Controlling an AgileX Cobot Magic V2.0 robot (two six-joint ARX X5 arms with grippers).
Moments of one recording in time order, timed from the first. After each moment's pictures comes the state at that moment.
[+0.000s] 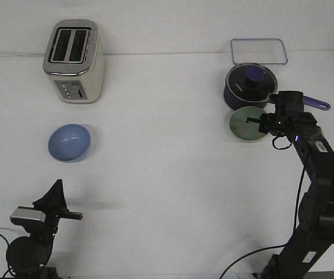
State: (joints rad) left arm -0.06 0.01 0.03 0.17 0.06 -0.05; right arm -0.15 1.84 1.43 -0.59 -0.08 0.17
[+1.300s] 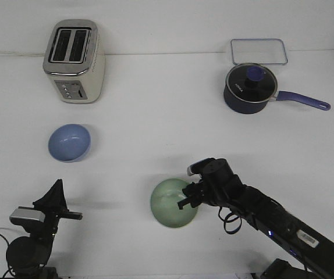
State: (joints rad) left arm -0.06 0.01 0.03 0.17 0.06 -0.07; right arm 0.65 1.26 0.79 -0.40 -0.24 0.37
